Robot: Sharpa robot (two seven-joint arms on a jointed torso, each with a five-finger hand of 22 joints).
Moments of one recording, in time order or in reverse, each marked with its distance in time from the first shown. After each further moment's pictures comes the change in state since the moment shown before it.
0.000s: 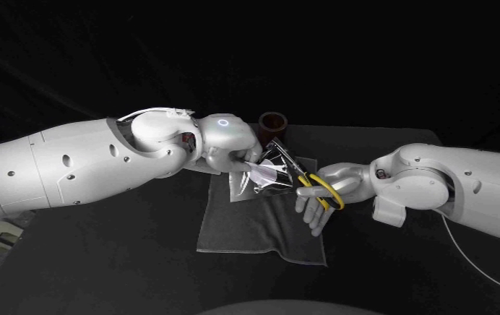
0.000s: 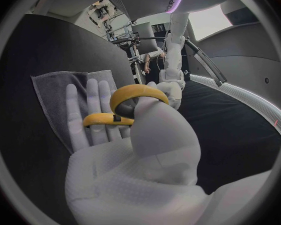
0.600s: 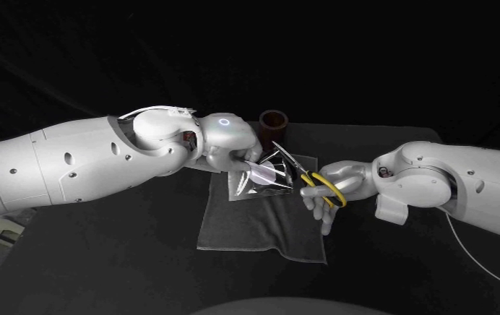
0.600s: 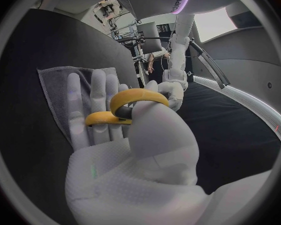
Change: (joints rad) left arm -0.001 0.002 -0.003 -0.002 -0.005 0.015 -0.001; left_hand 0.000 0.000 0.003 0.003 -0.002 0.000 0.000 -0.006 0.000 0.000 0.000 -0.001 0.000 0.000 0.000 0.000 0.000 -0.007 0.000 0.000 0.000 0.000; right arm 0.002 -0.004 0.001 -0.002 -0.042 -0.011 -0.006; right_hand 0.041 0.057 -0.075 -0.001 0.000 0.180 -0.116 0.140 0.239 0.117 -0.074 0.136 0.114 0.216 -0.093 0.146 0.221 -0.010 0.181 -0.086 0.102 0.034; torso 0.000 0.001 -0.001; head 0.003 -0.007
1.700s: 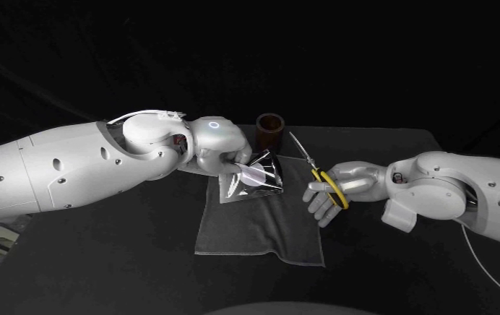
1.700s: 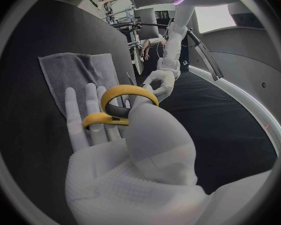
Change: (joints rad) left arm 0.000 -0.021 -0.001 -0.013 0.001 0.009 -0.002; left_hand 0.000 0.000 0.000 0.000 0.002 0.000 0.000 0.002 0.000 0.000 0.000 -0.002 0.001 0.000 0.000 0.000 0.000 -0.001 0.000 0.000 0.004 -0.001; right arm -0.022 -0.103 0.000 0.070 -0.002 -0.124 0.089; right_hand 0.020 -0.040 -0.002 -0.002 0.000 -0.255 0.114 -0.421 -0.099 -0.285 0.130 -0.297 -0.111 -0.319 0.147 -0.327 -0.088 -0.012 -0.224 0.122 -0.175 -0.055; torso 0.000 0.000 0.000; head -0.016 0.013
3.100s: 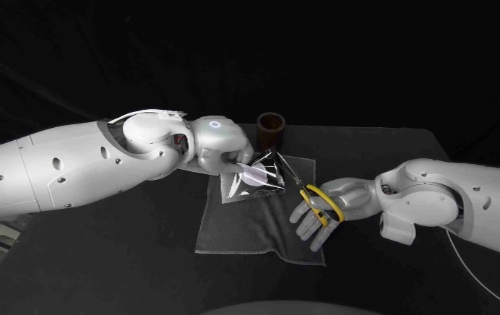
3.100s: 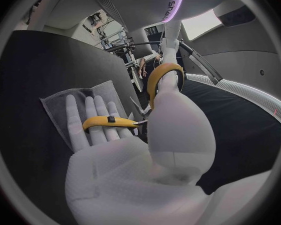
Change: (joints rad) left arm 0.000 -0.003 0.000 0.012 0.006 -0.003 0.001; left_hand 0.000 0.000 0.002 0.002 0.000 0.000 0.000 -0.004 0.000 0.000 0.000 -0.001 0.001 0.000 0.000 0.000 0.000 0.000 0.000 0.000 0.000 0.000; right arm -0.033 0.047 0.000 -0.012 0.065 0.184 -0.057; right_hand -0.244 -0.390 0.182 0.019 0.009 -0.199 -0.032 0.033 -0.092 -0.186 0.046 -0.010 -0.029 -0.284 0.017 -0.015 -0.236 0.000 -0.147 0.005 -0.010 -0.002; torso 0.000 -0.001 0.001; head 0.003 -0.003
